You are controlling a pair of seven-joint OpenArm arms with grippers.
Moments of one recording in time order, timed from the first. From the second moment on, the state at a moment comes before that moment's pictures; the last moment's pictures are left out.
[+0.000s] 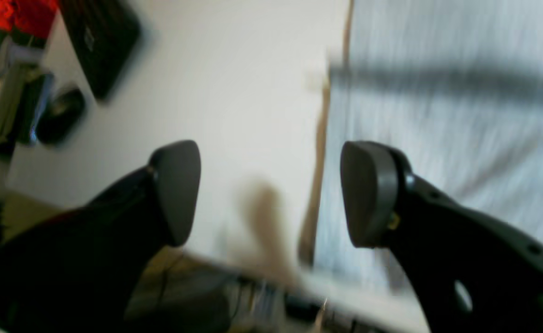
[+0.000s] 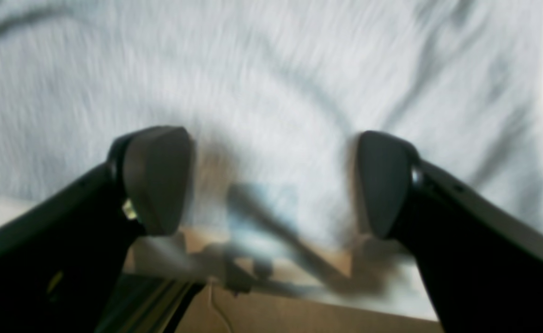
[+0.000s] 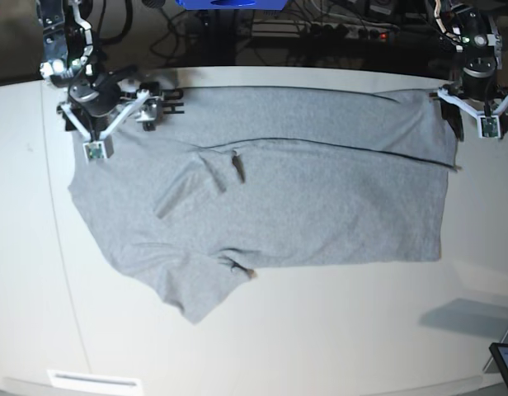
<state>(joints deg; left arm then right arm) 32.1 -11.8 -40.8 111.2 1.6 -16.4 25.7 -25.4 15.0 -2.7 114.6 18.4 -3.9 -53.4</state>
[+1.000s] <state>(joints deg) 14.4 -18.6 -39.2 105.6 8.5 -24.5 43.9 22.3 19.1 10.6 72.8 18.0 27.4 -64.1</state>
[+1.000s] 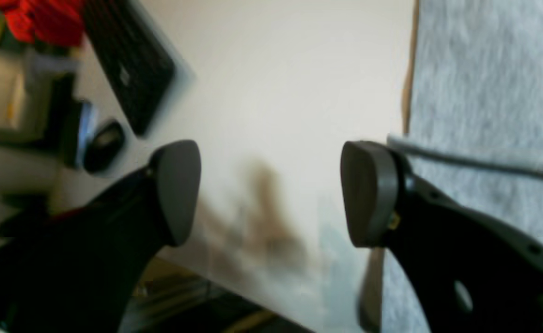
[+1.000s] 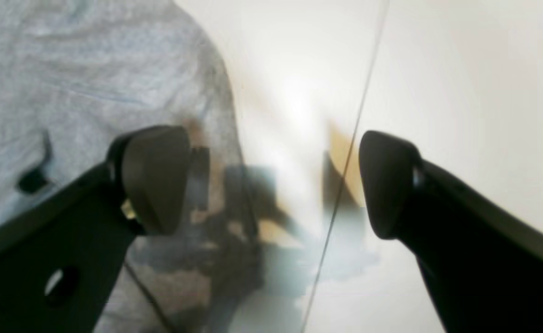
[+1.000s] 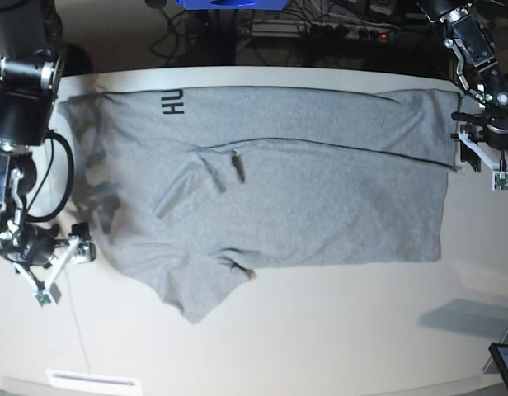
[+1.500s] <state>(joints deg) 14.2 -19.0 -39.5 100.3 8.7 -24.3 41.4 32.3 18.6 24.1 48.5 17.2 40.8 -66.0</state>
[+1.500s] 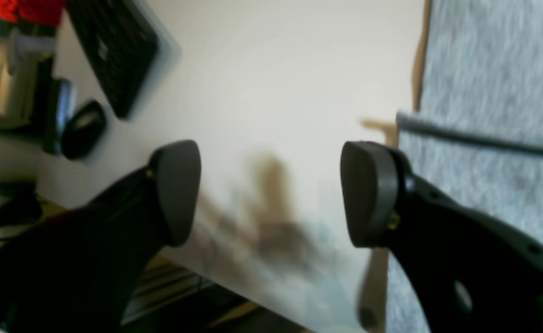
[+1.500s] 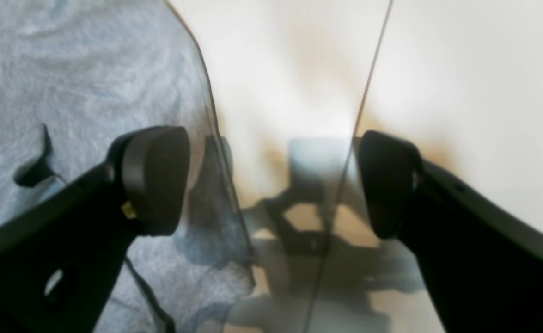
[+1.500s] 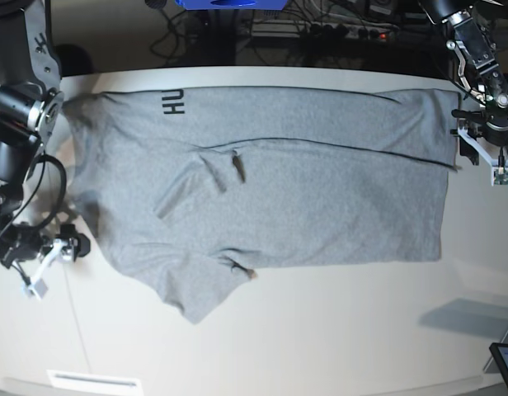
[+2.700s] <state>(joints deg) 9.0 -18.6 -39.3 98.6 8.9 -24.3 41.4 31.1 11.6 25.3 42.4 21.6 41.9 -60.6</state>
